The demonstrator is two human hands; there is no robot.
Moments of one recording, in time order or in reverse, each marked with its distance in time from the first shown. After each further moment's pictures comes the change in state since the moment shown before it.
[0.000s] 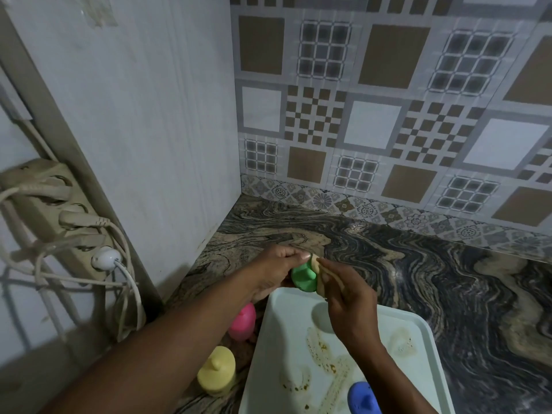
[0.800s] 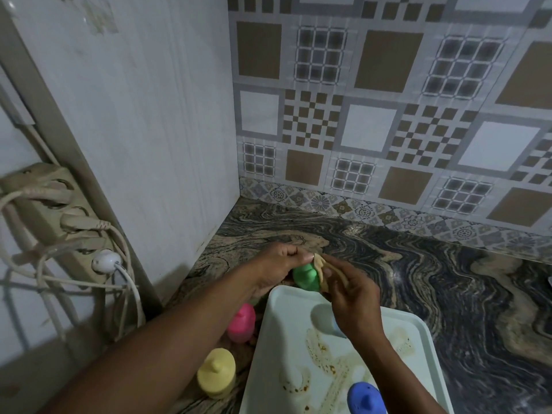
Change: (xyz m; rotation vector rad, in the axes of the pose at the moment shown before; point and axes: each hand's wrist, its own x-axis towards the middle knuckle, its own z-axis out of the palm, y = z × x) left_hand 0.000 0.010 -0.001 0.140 -0.031 0.040; right_hand 0.007 0.006 -0.003 0.108 -0.018 0.136
